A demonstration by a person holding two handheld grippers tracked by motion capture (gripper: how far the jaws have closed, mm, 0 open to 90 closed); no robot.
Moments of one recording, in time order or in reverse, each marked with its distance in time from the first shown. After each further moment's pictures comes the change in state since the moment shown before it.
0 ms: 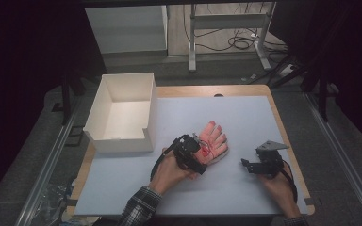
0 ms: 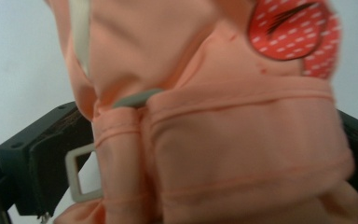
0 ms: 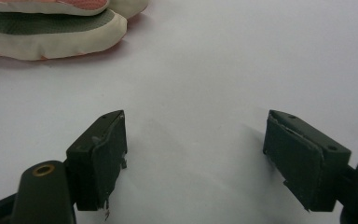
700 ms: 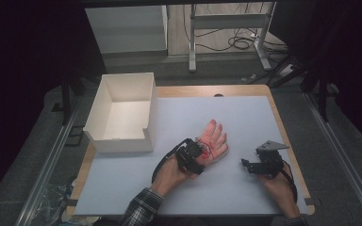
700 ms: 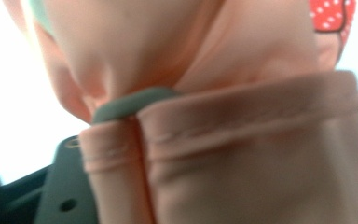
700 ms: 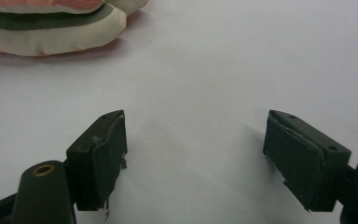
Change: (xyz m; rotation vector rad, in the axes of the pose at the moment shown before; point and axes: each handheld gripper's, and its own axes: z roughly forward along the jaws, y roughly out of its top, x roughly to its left) left arm -0.008 -0.003 0.002 0.055 0.004 0.071; right arm 0.000 0.000 0.000 0.000 0.000 0.002
